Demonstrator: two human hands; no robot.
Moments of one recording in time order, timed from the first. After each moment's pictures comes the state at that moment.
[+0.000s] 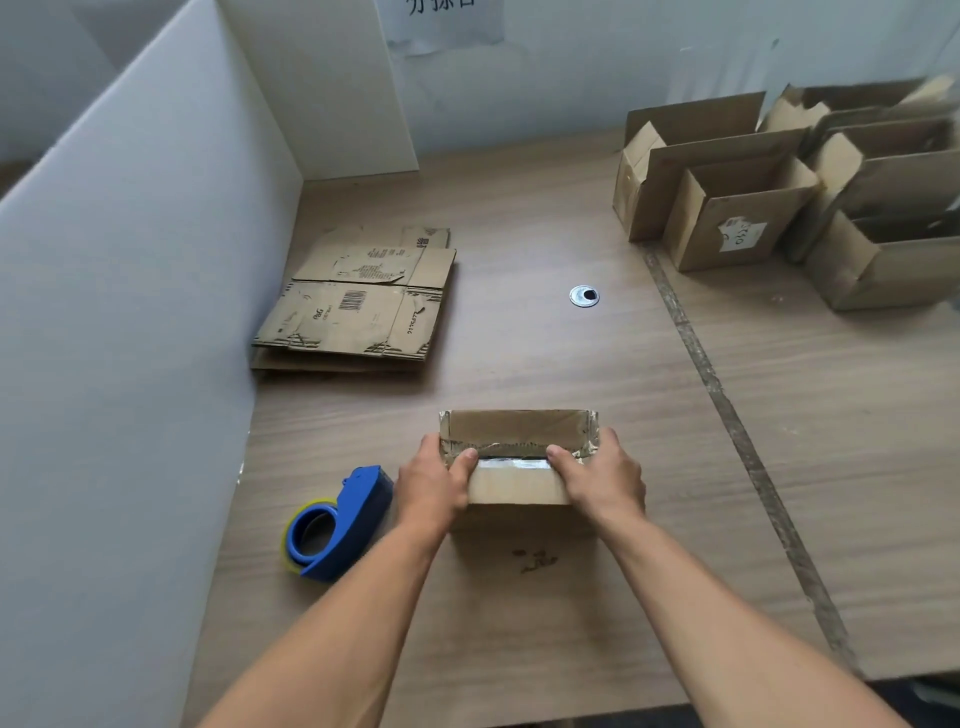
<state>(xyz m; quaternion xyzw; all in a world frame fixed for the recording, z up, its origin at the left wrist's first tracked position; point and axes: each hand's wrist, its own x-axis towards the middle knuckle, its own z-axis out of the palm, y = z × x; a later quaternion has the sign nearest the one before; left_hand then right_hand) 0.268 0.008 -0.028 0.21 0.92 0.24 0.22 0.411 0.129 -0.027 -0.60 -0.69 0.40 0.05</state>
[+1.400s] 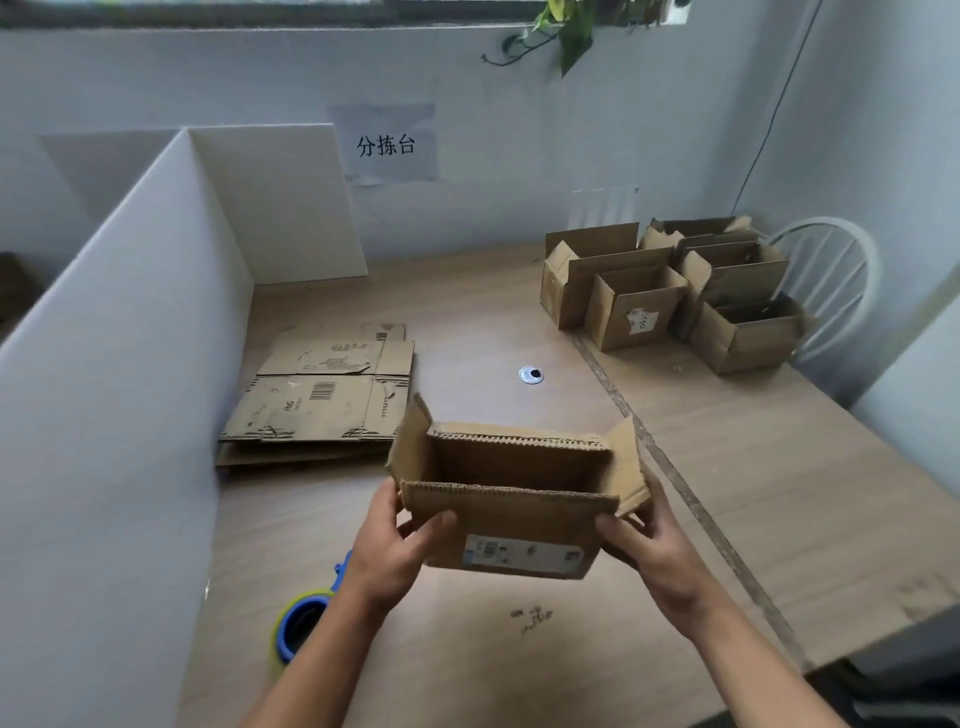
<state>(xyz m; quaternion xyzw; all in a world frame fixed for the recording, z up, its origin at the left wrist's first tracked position) 0.231 -0.062 0.029 0.34 0.64 0.60 0.35 0.484 0.078 0.038 -0.36 -0.56 0.68 0.31</state>
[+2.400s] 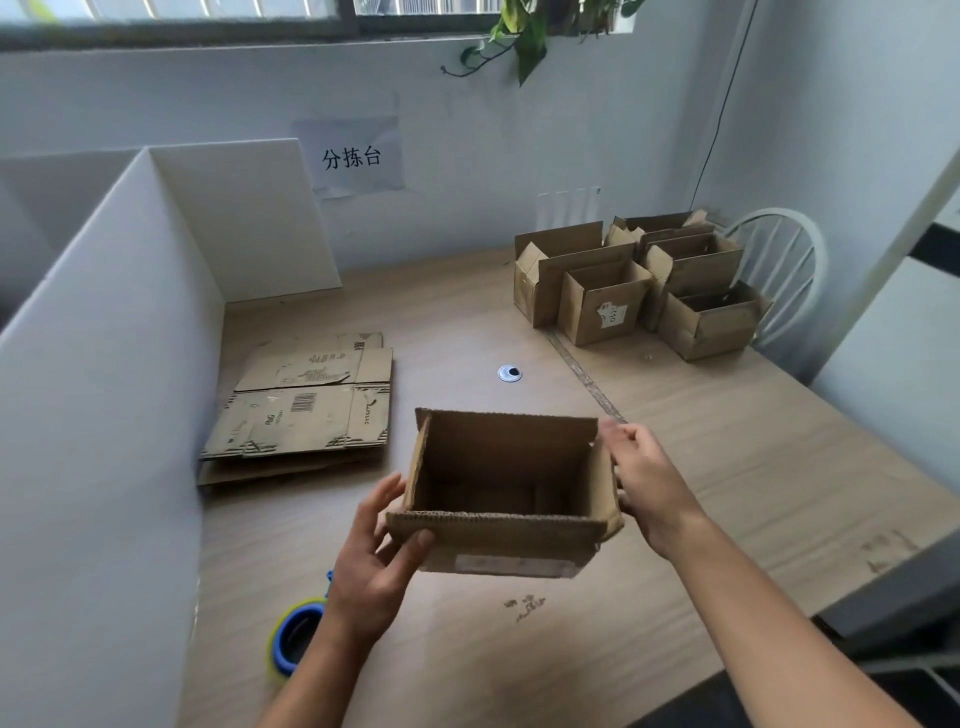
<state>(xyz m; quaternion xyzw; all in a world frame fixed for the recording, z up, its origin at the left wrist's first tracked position) 0.239 -0.087 0.024 0.42 0.62 0.61 0.27 0.463 0.092 0.091 -0.50 -0.52 0.61 0.33</state>
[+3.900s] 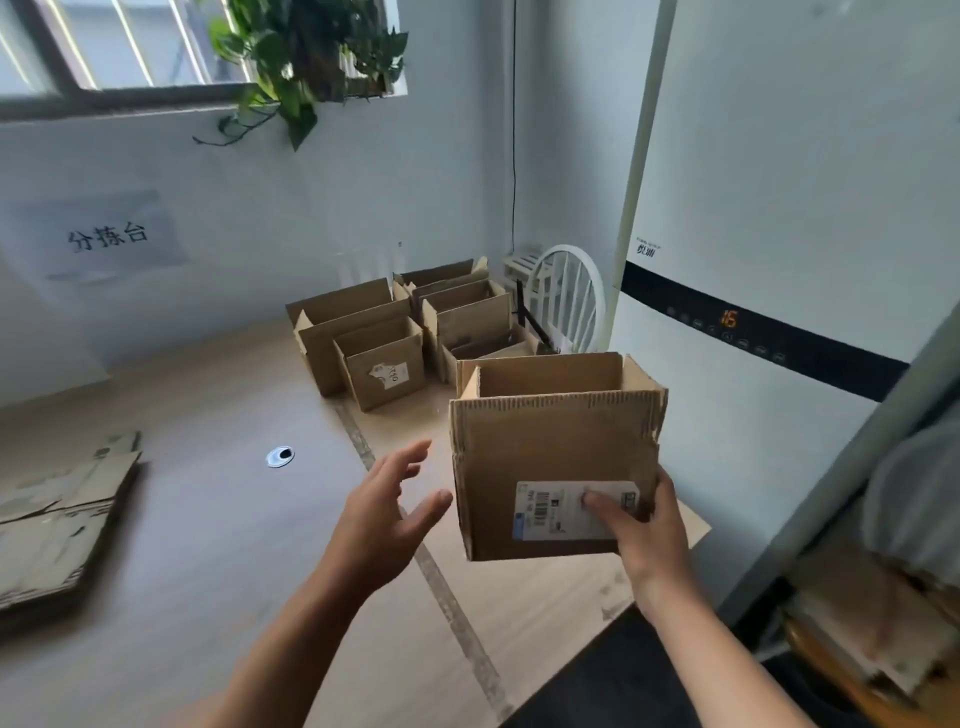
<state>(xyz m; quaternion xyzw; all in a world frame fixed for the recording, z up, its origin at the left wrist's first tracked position) 0.555 0.187 0.119 0.60 0.67 0.38 0.21 0.819 0.248 0.069 -0.53 -0.45 0.50 0.51</state>
